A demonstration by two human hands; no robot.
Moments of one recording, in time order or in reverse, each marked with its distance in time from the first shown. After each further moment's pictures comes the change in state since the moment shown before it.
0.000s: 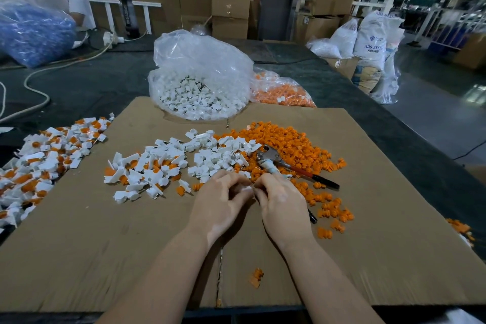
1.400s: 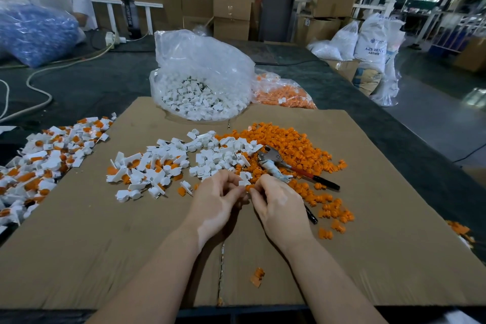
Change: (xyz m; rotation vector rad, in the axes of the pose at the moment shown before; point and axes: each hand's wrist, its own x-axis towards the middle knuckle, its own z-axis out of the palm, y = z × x) left_hand -0.003 -0.001 -0.006 -0.450 -0.084 -0.216; right_hand -0.002 -0.004 -0.003 0.073 0.053 -0.091
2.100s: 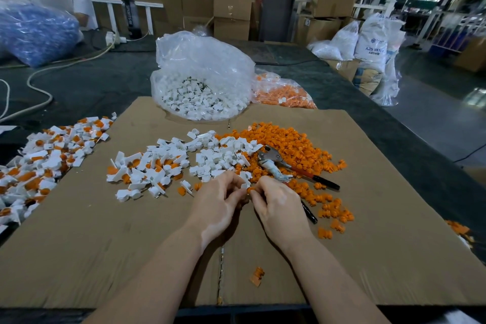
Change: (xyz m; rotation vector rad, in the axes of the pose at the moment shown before) left_hand -0.001 0.003 -0.001 0.269 -0.013 0.101; right_hand 0.000 0.002 0.000 0.031 -0.093 0.029
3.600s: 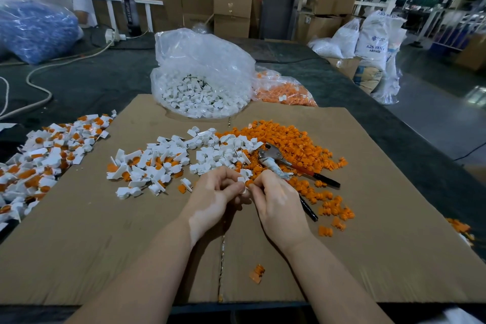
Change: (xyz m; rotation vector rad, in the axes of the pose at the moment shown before) left_hand 0.000 0.004 -0.008 -0.493 -0.076 -0.146; right_hand -0.001 -0.009 -0.004 0.066 0.057 -0.060
